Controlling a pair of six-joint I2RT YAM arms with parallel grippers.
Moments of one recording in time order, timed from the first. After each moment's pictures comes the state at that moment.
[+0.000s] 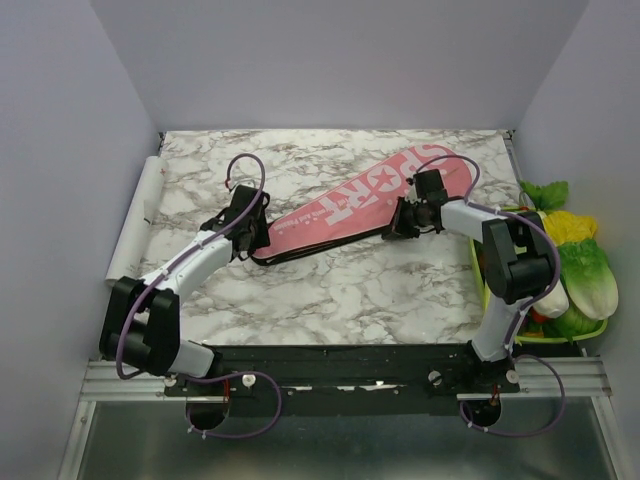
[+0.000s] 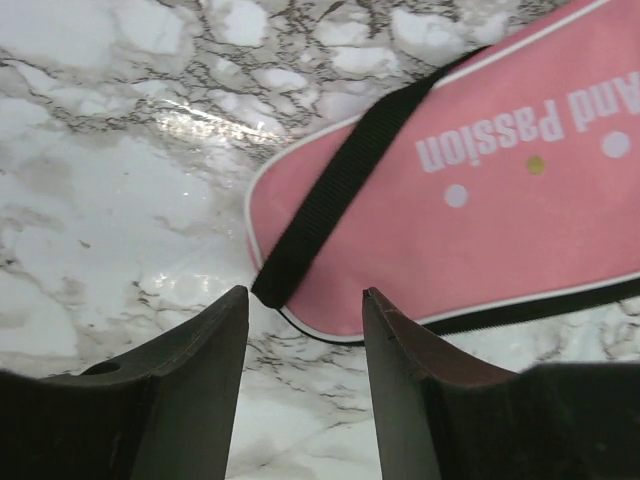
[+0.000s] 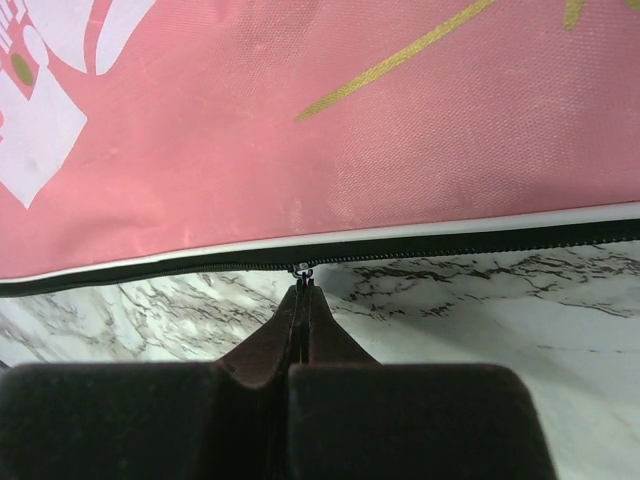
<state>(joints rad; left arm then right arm) -0.37 1.40 0.90 -0.39 -0.24 -0.44 0.24 1.87 1.12 -0.24 -0.36 0.48</state>
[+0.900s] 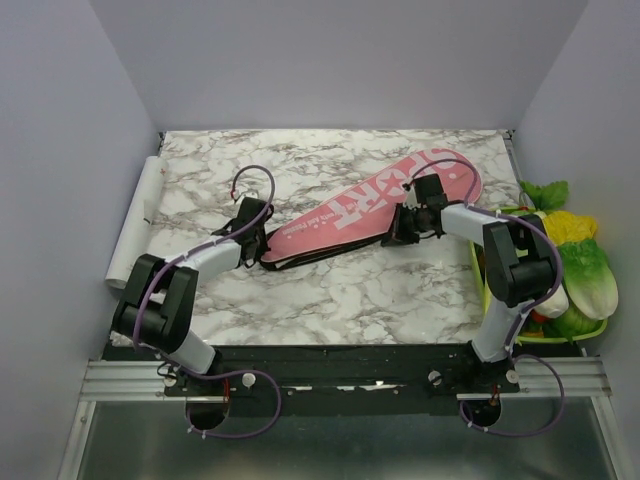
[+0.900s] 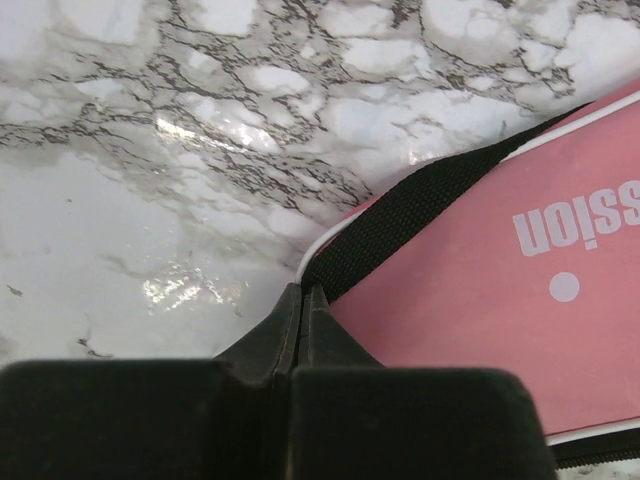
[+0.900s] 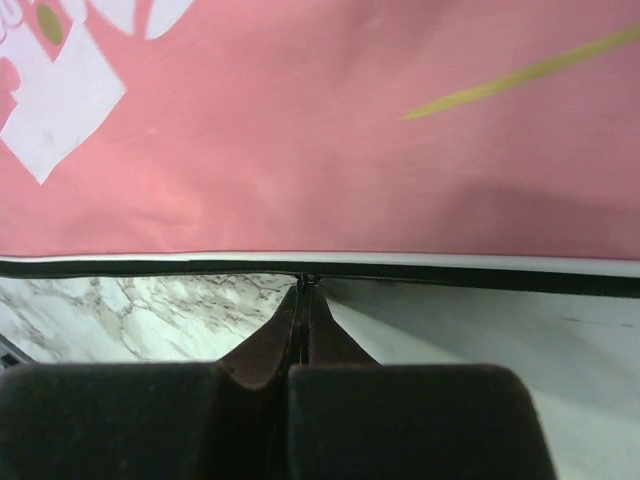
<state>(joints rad) -0.34 1.56 0.79 -0.15 -0.25 -0.44 0.24 1.85 1.07 -0.26 -0.41 0.42</state>
